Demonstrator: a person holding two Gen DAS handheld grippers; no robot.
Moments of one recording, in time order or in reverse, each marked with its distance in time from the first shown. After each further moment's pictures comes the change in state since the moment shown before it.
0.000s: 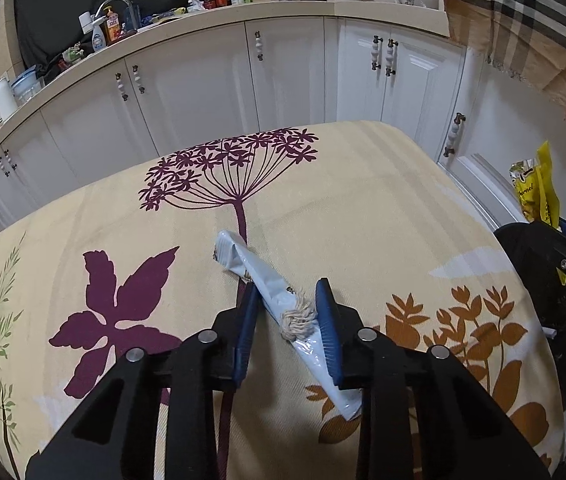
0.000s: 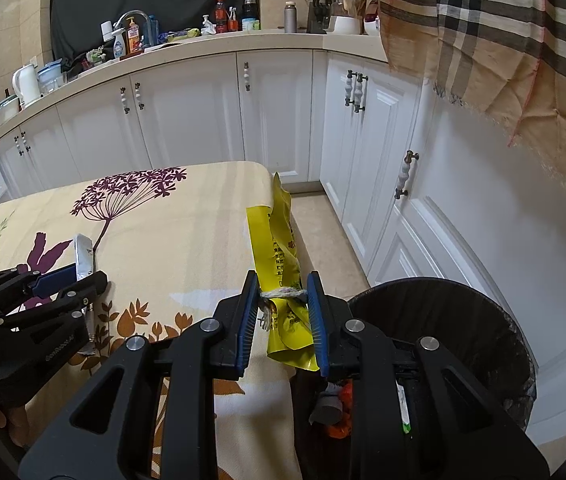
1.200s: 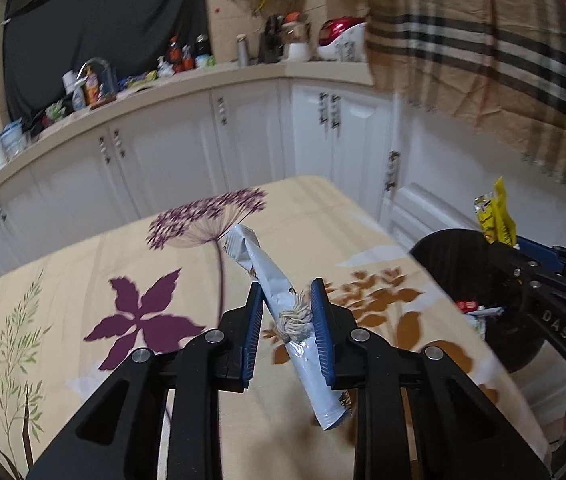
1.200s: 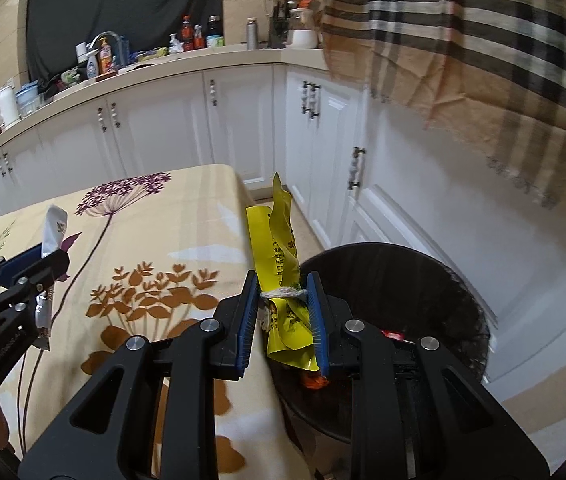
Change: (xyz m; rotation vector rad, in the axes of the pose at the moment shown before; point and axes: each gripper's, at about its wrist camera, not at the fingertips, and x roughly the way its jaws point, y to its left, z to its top) left arm -0.095 -0.016 -0.031 0.117 -0.226 -0.110; right arm -0.081 -0.013 -0.038 0.088 -0.045 -0.120
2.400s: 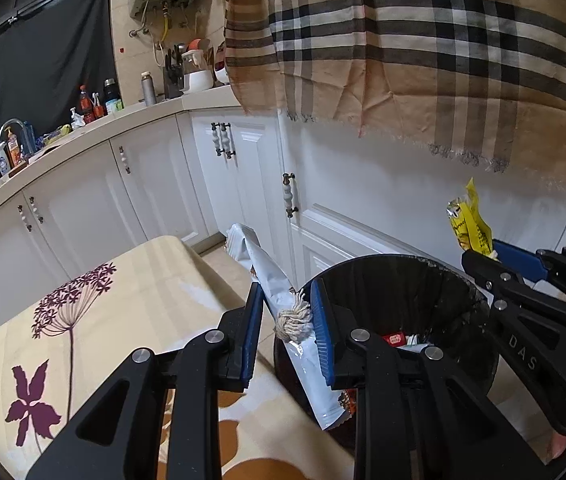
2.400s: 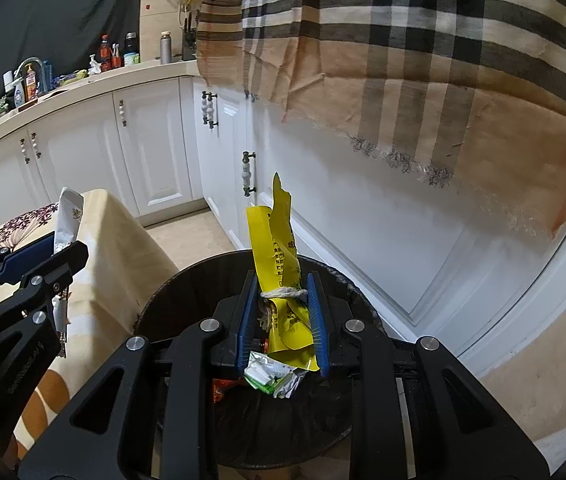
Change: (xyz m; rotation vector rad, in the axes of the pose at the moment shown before) left arm 0.045 -0.130 0.038 0.176 -0.075 -0.193; right arm 0.005 -0.103 -0.006 0.119 -0.031 -0.230
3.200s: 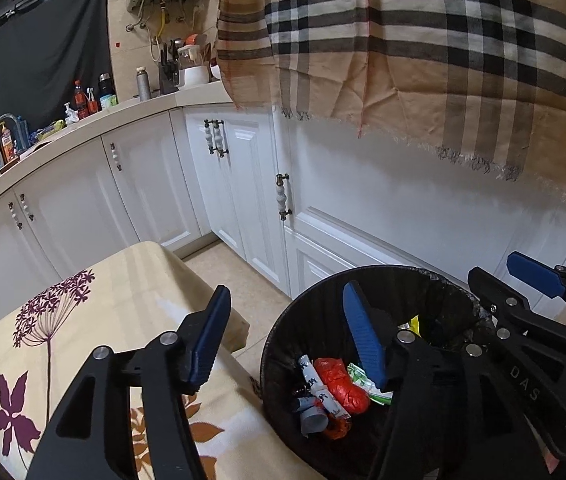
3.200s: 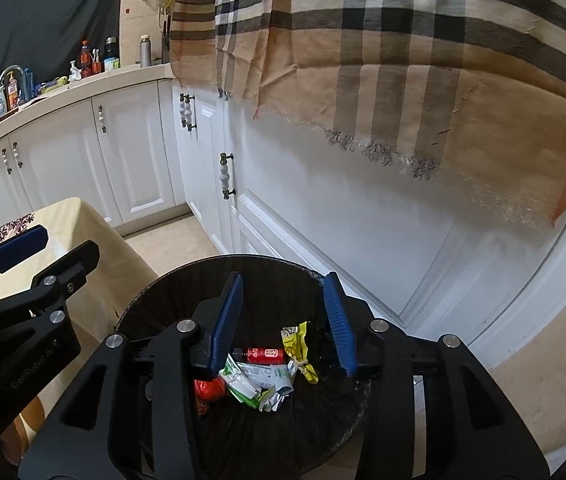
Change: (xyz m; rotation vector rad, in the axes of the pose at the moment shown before) left arm 0.022 -0.005 0.009 -0.014 -0.003 -0.011; right arm 0.014 -0.010 -0.002 0.040 -0.014 -0.057
